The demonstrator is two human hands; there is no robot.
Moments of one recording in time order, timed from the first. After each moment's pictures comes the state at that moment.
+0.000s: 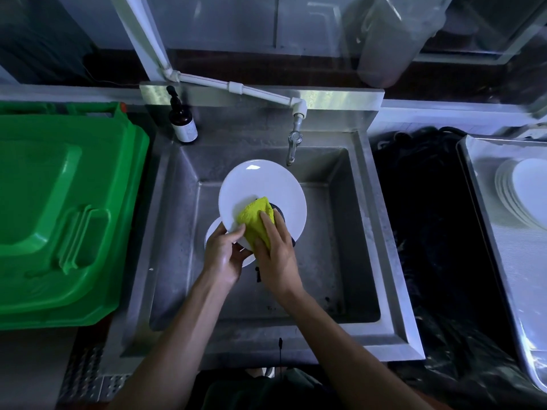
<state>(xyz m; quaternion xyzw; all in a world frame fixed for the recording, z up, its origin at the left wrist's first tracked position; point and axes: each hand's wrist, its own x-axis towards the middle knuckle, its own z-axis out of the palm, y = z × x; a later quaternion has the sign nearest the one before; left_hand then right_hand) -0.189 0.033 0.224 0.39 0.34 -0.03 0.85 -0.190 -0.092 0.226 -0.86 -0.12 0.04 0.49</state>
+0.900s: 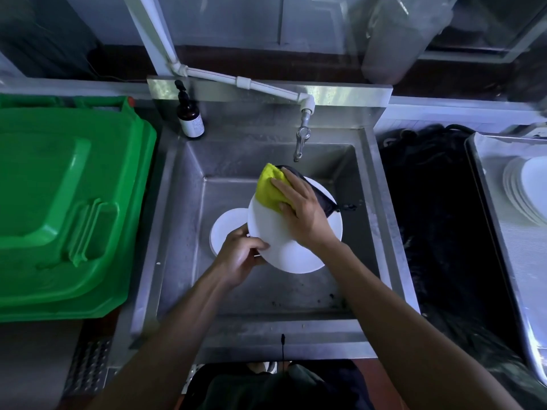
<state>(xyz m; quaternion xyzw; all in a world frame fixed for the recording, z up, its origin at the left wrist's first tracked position) -0.198 0.035 0.222 0.51 0.25 -0.18 0.80 -0.110 -0.122 0.251 -0.89 -0.27 0.01 0.37</state>
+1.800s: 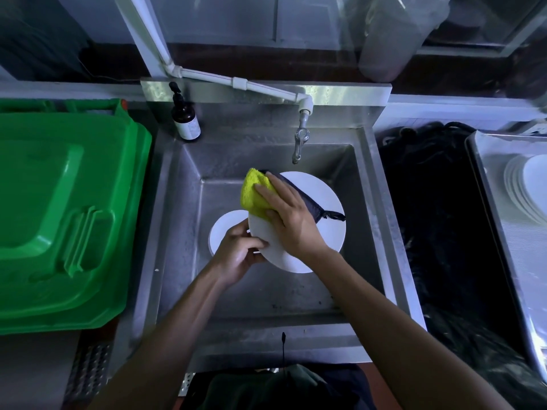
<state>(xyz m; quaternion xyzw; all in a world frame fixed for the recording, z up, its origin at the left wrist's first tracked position) -0.184 0.044 0.225 0.52 0.18 -0.19 0.81 -0.119 -0.103 0.256 -0.88 -0.31 -0.01 0.36</state>
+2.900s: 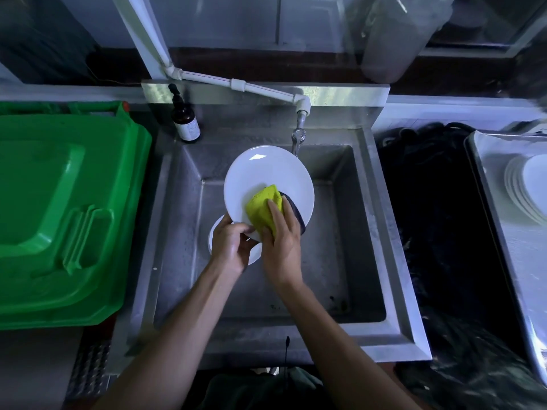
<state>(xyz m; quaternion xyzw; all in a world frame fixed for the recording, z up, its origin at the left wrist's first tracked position) -0.172 0.024 0.242 0.41 0.36 -0.01 0.84 -0.176 -0.079 0.230 -0.88 -0.06 -0.03 0.47</state>
